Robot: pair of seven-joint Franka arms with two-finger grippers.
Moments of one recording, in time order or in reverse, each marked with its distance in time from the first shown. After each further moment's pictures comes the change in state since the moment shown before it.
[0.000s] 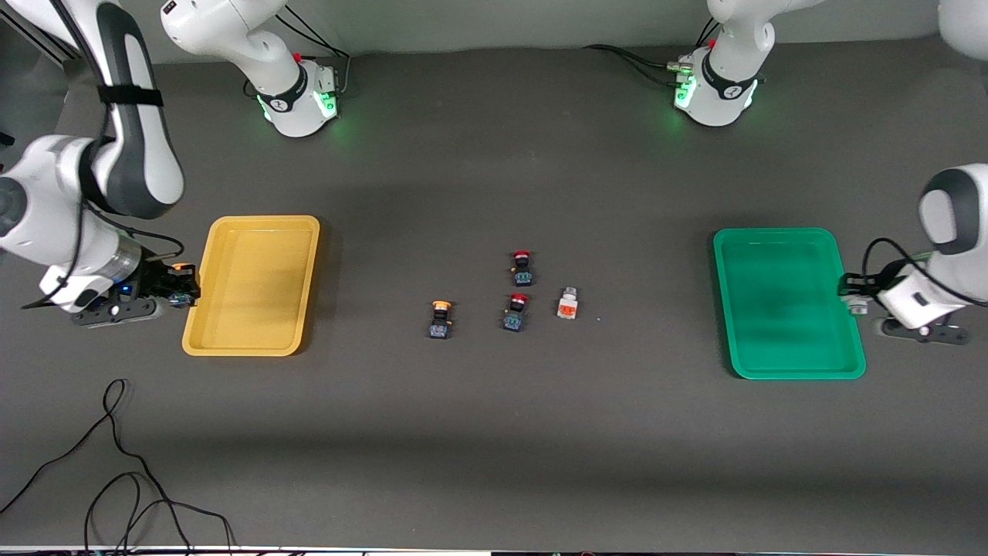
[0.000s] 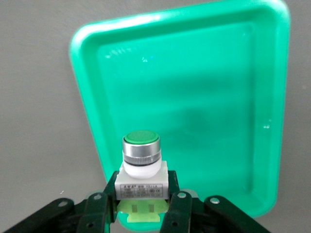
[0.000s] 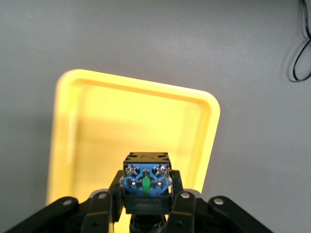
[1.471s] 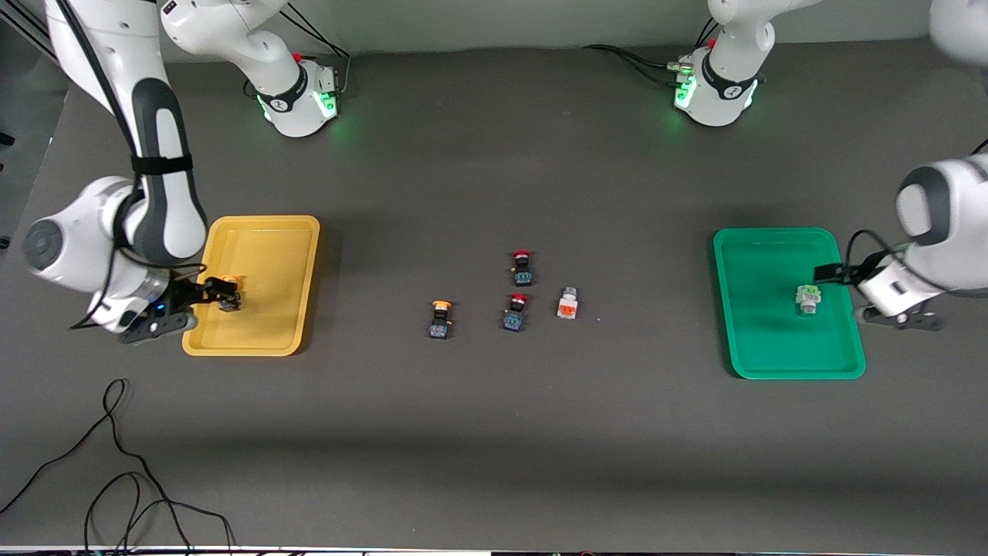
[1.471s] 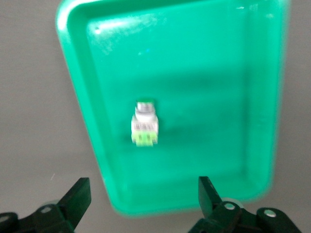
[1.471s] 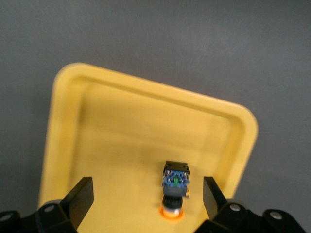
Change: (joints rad) left arm 0.030 -0.095 -0.040 0.002 -0.002 -0.153 0.000; right arm 0.002 0.237 -0.026 0.205 0.297 -0.196 -0.237
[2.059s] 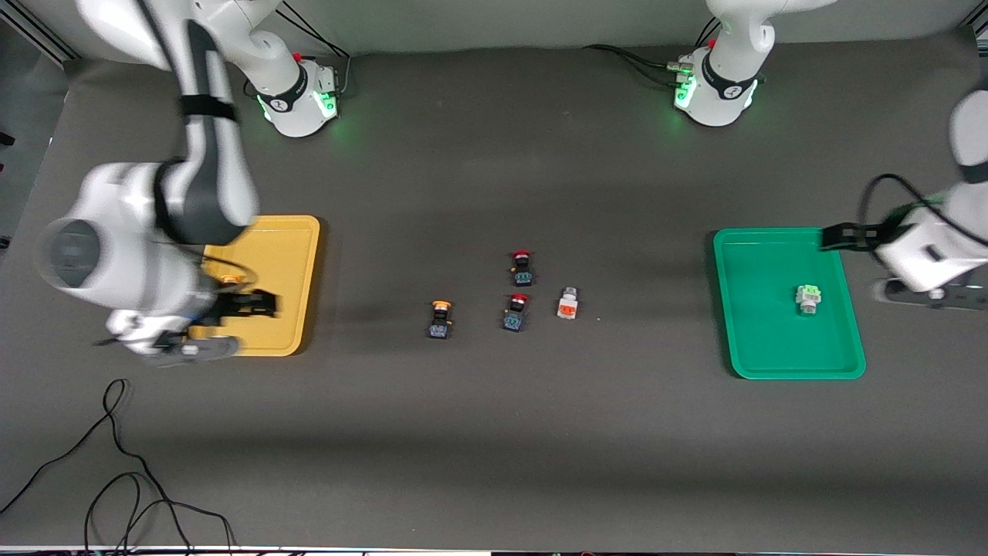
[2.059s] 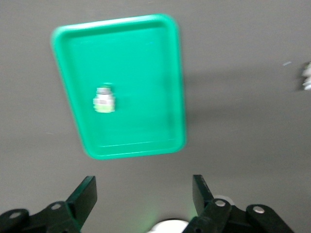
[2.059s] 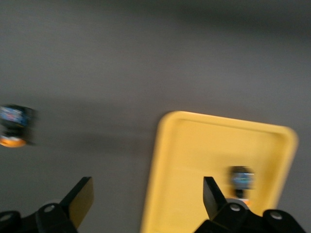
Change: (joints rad) left arm -0.242 -0.055 -0.014 0.340 -0.074 -0.431 -0.309; right arm 0.189 0.062 0.082 0.326 -0.053 -0.232 0.502
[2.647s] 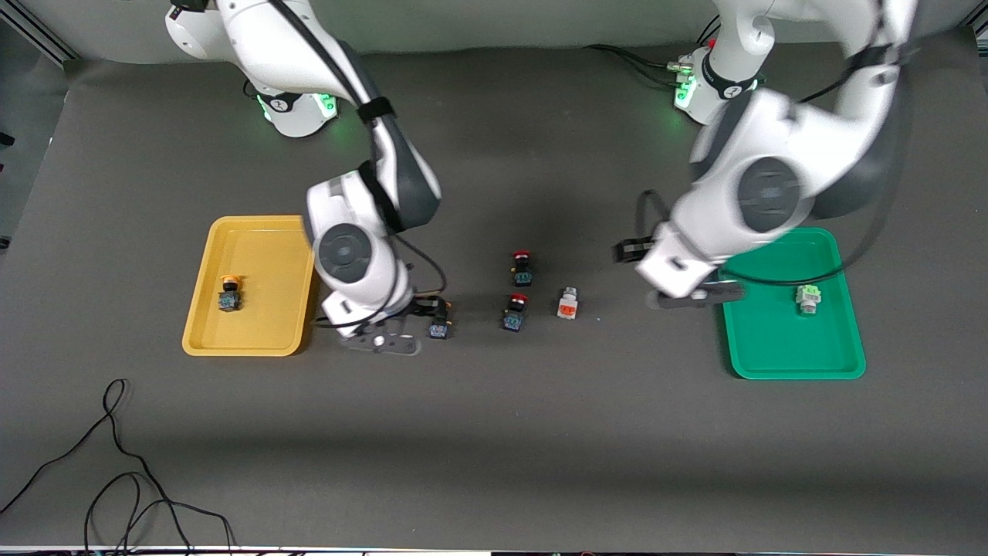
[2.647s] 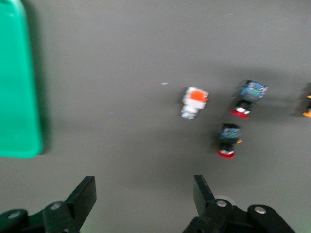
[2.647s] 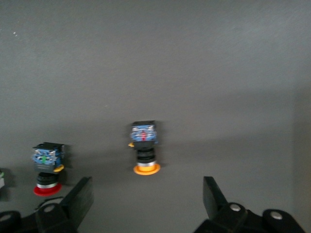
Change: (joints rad) left arm -0.415 0.161 -0.007 0.010 -0.117 0.249 -0.578; right arm 0.043 0.197 0.293 0.171 0.039 0.107 0.592
